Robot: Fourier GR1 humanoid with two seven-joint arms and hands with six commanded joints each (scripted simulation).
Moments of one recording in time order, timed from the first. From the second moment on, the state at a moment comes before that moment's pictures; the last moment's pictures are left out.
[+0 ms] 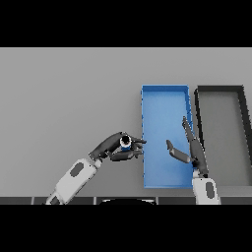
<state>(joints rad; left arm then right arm) -0.30 0.16 -0.59 -1.59 0.16 -0.15 -0.06 0.12 -0.15 0.07 -1.70 0.13 0.09 -0.13</state>
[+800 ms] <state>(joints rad) -0.30 0.17 -0.60 -1.58 0.15 -0.17 -0.03 0.43 -0.01 0.15 -2.00 0.08 0.02 -0.14</state>
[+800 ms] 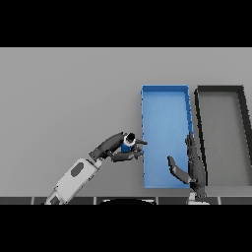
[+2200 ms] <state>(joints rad) -0.31 0.16 -0.57 -1.55 0.17 -0.25 -0.05 -0.36 -0.11 0.36 -1.97 -0.14 0.35 0.50</state>
